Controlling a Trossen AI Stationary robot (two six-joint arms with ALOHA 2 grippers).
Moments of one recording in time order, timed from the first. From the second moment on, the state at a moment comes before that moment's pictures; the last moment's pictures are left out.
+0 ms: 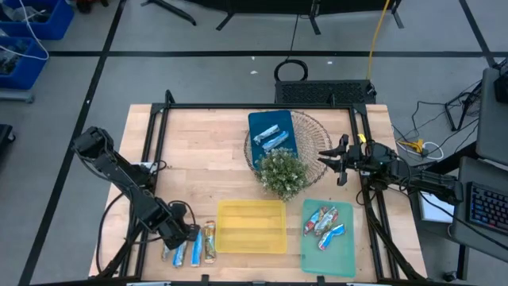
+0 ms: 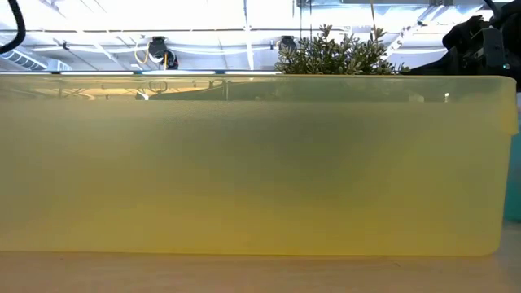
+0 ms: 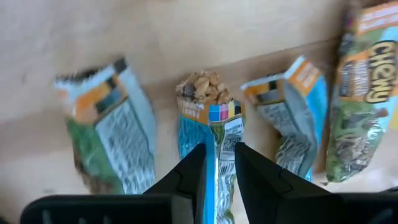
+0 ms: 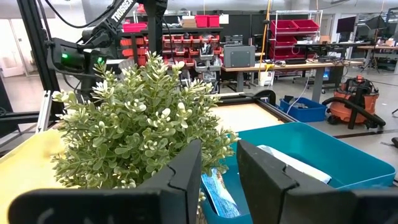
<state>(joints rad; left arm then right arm) -0.83 1.42 0.70 -0.52 0.07 -2.21 -0.27 0.02 0.02 0.04 -0.11 0.04</state>
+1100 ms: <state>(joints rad) -0.70 1.42 0.70 -0.57 0.50 -2.15 -0.27 0.02 0.02 0.04 -0.11 0.04</state>
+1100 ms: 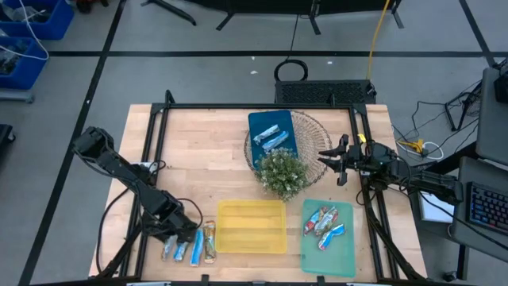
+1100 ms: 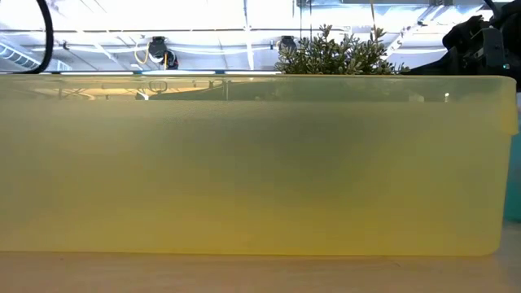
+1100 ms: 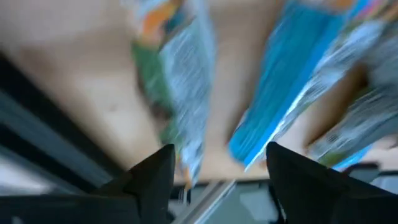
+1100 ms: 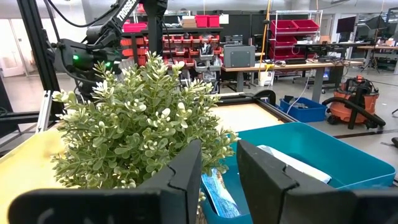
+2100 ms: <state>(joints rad) -0.82 1.42 0.66 -0.58 0.44 -2.32 -0.27 0.02 0.02 0.04 -0.11 0.04</state>
